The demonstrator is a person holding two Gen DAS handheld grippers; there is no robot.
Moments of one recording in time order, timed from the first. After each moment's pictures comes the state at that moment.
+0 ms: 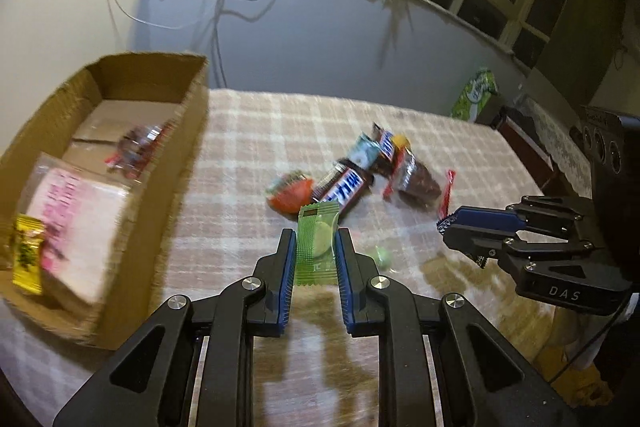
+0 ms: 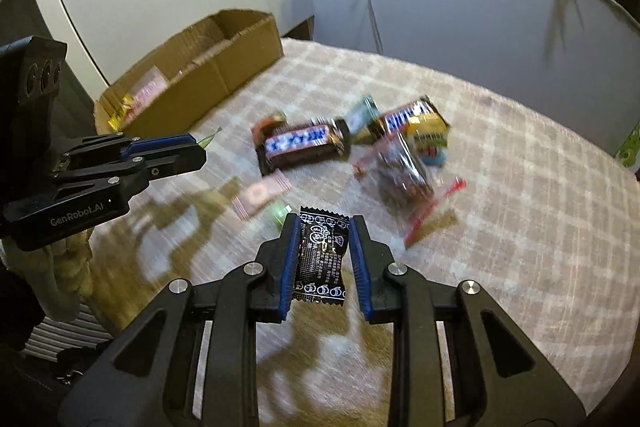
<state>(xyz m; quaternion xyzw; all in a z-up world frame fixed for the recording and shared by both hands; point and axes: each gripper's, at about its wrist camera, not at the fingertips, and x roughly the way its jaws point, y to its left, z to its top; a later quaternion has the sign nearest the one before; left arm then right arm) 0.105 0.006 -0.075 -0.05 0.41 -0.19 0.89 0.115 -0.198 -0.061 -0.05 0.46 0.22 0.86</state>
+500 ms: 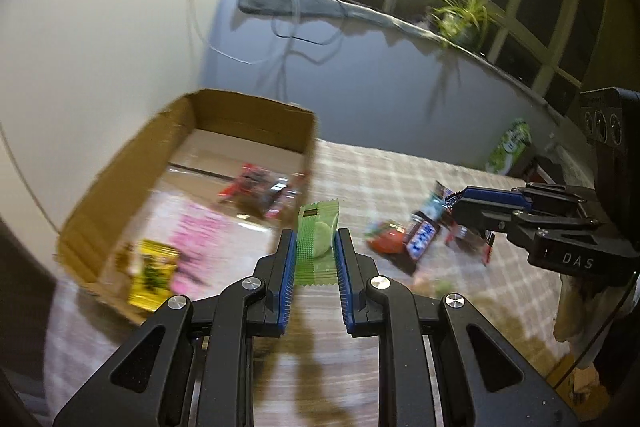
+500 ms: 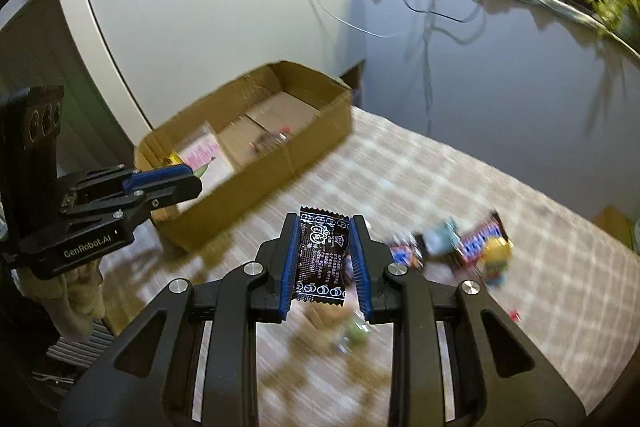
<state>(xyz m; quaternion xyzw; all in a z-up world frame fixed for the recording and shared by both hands) 0.102 0.088 -0.047 -0.08 0.36 -0.11 0.92 0.152 -0.115 -0.019 -0.07 0.41 0.29 0.86</state>
